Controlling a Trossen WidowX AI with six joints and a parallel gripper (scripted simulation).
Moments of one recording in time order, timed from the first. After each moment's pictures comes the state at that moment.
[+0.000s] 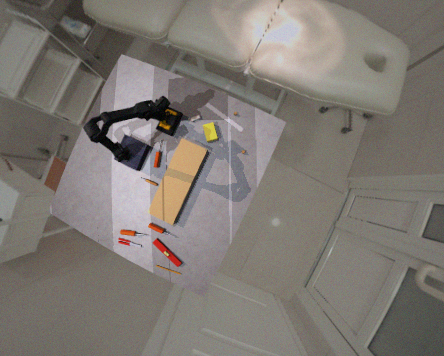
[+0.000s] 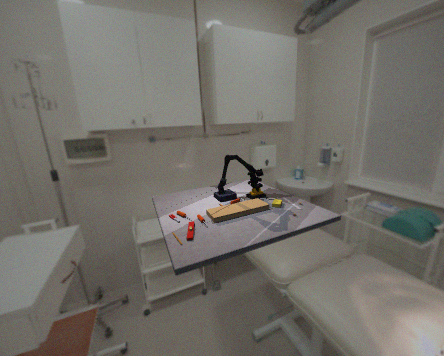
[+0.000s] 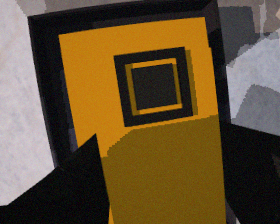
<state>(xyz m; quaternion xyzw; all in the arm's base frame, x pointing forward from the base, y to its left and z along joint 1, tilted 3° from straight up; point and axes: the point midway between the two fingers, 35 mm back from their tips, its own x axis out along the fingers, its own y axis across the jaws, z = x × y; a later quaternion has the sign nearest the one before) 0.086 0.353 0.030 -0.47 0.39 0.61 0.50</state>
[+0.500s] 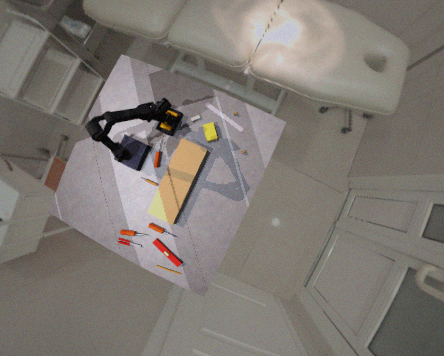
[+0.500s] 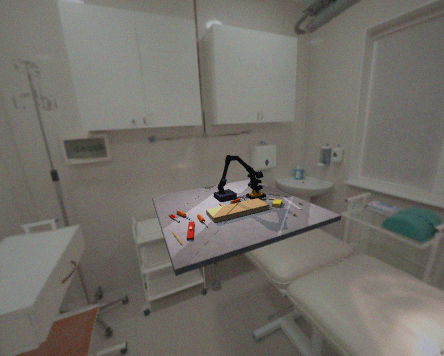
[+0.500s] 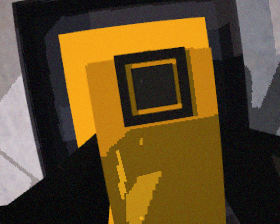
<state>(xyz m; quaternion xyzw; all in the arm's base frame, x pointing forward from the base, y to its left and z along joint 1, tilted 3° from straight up) 0.086 0.352 0.009 -0.47 0.39 0.61 0.50</state>
